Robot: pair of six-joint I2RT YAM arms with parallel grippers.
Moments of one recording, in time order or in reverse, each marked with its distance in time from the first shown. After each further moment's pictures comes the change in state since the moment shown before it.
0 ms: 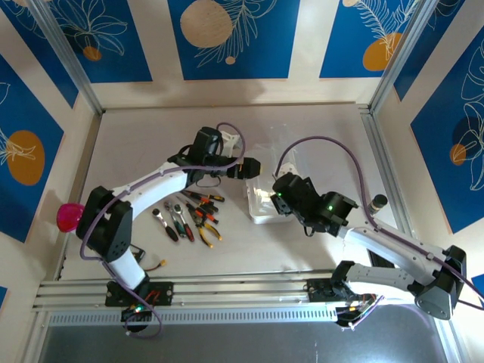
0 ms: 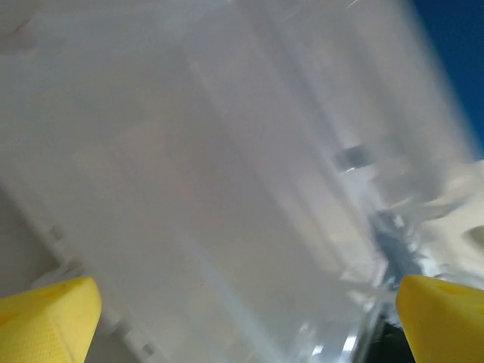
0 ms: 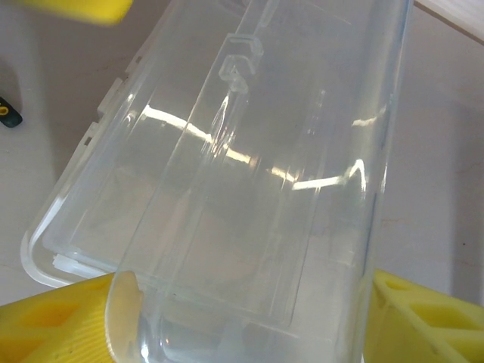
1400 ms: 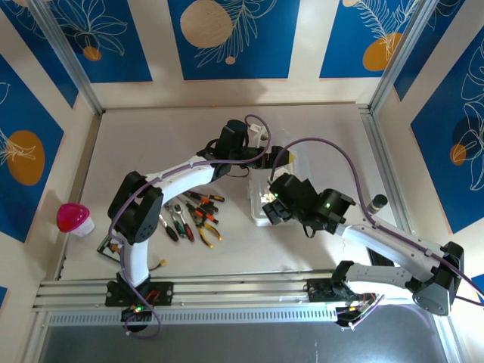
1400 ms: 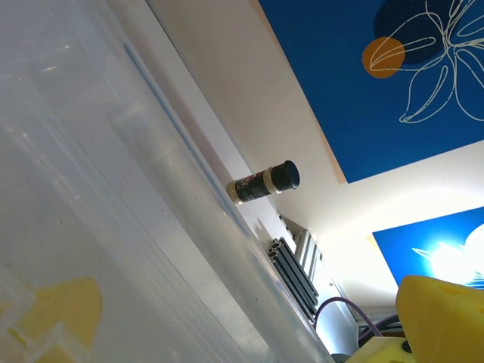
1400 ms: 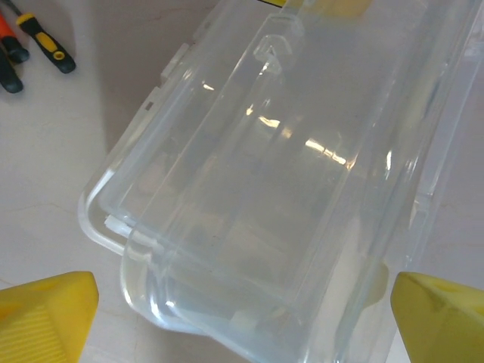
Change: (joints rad) left arm -0.112 0.251 0.235 0.306 0.197 -0.276; right arm 0.034 0.050 0.055 -0.112 -0.102 0.001
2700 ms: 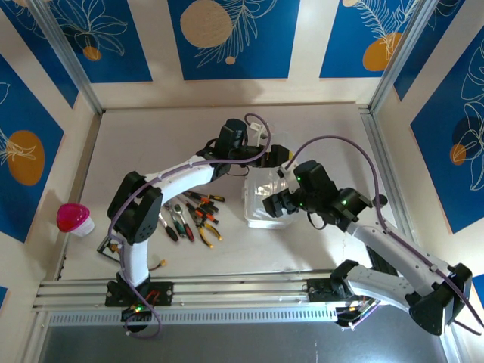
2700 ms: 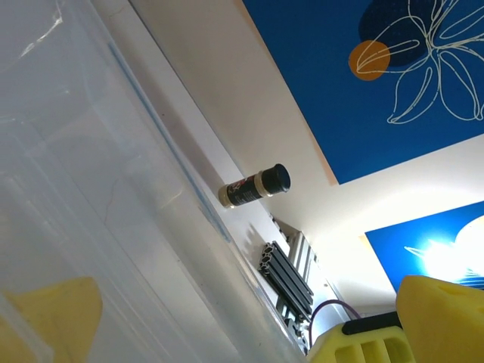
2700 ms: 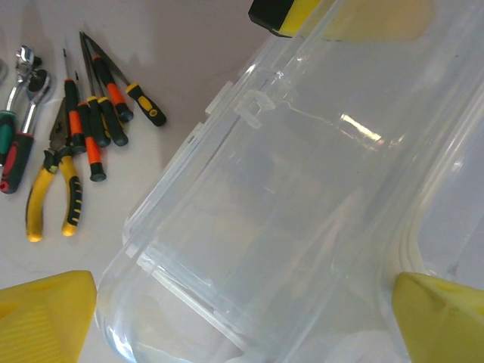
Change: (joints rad) left arm 0.002 -0.004 0.000 0.026 0.017 -0.004; right arm -0.232 -0.088 -0.072 0.170 -0.407 -0.061
